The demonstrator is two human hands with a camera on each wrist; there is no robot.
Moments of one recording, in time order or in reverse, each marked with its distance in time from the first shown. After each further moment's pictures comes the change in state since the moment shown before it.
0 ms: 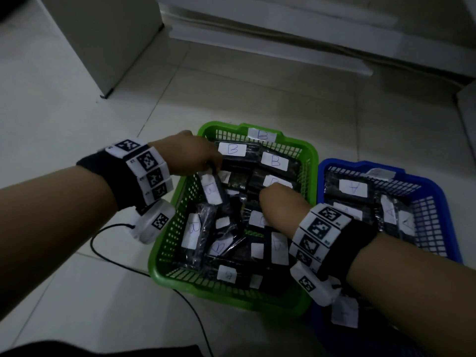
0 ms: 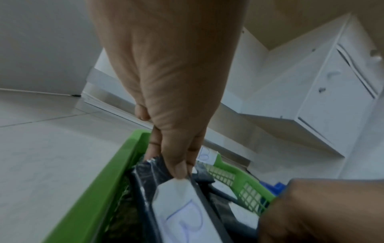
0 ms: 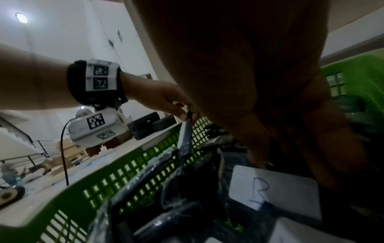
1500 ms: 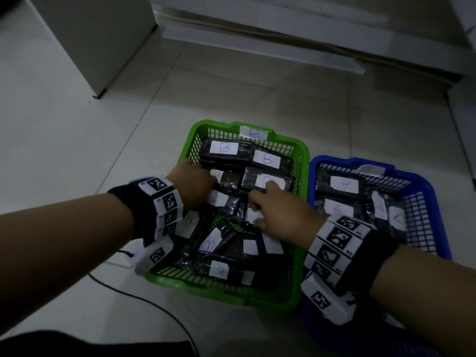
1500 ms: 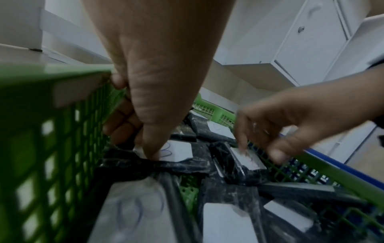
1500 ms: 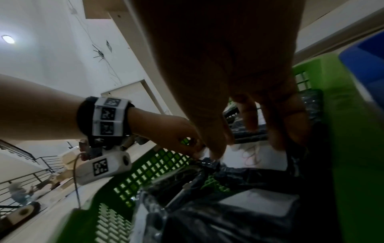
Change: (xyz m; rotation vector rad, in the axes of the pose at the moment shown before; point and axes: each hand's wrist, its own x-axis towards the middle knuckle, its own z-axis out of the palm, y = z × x) left_hand 0.005 0.052 0.039 0.220 -0.152 -0.176; right_hand -0.031 0.020 0.006 0.004 0.109 -0.150
